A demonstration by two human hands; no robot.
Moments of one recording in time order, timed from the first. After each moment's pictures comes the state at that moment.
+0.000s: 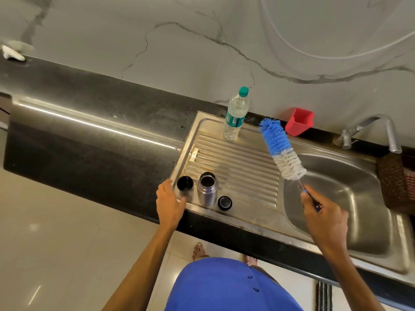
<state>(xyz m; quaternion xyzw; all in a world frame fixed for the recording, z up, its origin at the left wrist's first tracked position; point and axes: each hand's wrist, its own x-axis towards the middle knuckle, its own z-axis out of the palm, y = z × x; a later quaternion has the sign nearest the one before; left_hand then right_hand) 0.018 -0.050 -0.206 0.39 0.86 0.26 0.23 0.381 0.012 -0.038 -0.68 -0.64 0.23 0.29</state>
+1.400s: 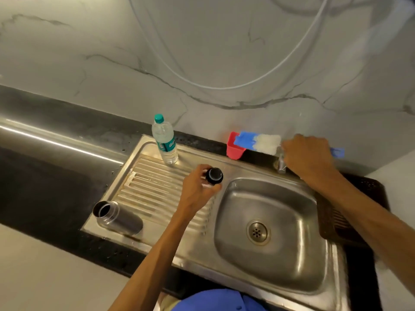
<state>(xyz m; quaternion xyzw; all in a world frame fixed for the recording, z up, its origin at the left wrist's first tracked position) 0.311 0.163 -0.095 0.48 0.71 0.40 0.31 0.554 0.297 0.049 -0.55 -0.81 -0.13 -0.17</state>
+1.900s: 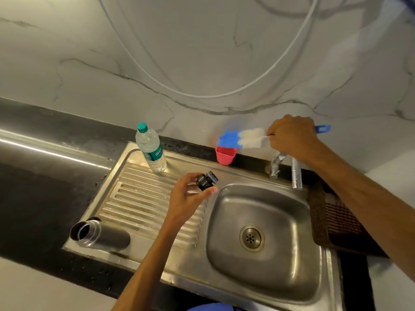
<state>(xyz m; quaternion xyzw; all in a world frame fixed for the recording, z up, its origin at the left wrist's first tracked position) 0.312 0.176 -0.096 0.40 0.67 0.49 0.40 0.540 0.380 0.054 -0.54 -0.82 -0.09 -0.16</state>
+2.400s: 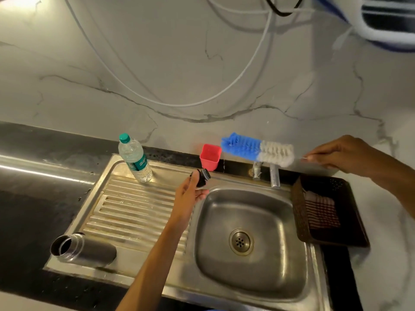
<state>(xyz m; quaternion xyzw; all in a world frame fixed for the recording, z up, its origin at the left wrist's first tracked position) 0.360 0.198 -0.079 0.25 0.58 0.55 0.55 0.694 0.307 0.120 -0.62 -0.71 0.33 0.08</state>
